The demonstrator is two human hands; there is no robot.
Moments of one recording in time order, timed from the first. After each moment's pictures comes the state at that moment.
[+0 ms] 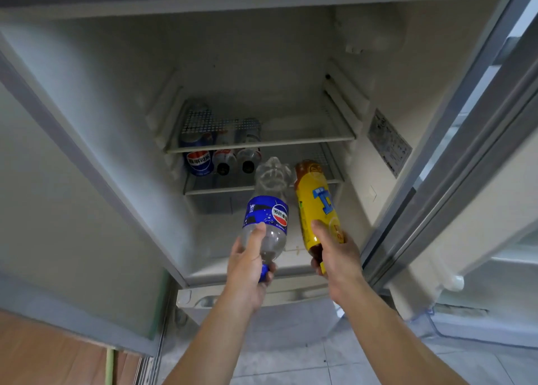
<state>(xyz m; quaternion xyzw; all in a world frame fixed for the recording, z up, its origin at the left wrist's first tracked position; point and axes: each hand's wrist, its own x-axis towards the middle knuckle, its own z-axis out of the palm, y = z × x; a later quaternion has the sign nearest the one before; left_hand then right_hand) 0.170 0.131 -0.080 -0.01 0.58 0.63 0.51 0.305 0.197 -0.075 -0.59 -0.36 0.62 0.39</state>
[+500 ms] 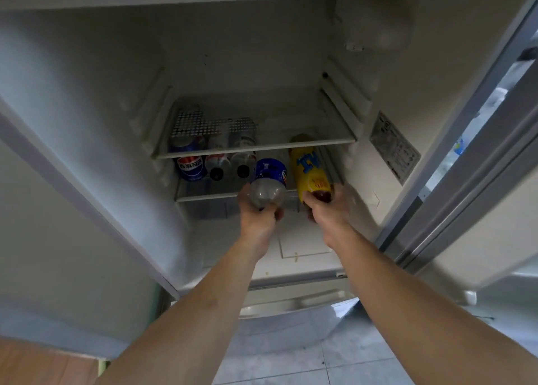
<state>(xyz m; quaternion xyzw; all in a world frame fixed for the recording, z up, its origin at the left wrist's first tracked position) 0.145 0.236 -0.079 0.17 0.58 0.67 0.44 0.267 0.302 -0.076 -0.57 -0.44 0.57 0.40</state>
